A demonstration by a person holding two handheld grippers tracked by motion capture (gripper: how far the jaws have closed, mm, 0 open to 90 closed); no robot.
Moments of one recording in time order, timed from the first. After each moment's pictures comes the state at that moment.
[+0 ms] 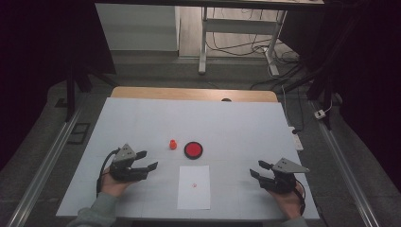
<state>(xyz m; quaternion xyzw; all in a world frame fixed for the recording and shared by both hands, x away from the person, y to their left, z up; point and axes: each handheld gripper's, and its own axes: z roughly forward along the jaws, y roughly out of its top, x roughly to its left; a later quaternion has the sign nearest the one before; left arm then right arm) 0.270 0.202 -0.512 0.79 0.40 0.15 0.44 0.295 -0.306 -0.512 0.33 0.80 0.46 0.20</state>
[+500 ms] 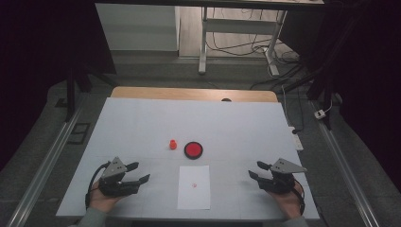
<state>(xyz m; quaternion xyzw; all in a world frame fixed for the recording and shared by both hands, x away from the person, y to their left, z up) 0.236 0.216 -0.517 0.79 0.40 0.16 0.44 0.297 -0.303 -0.514 0.31 0.81 0.44 0.20</state>
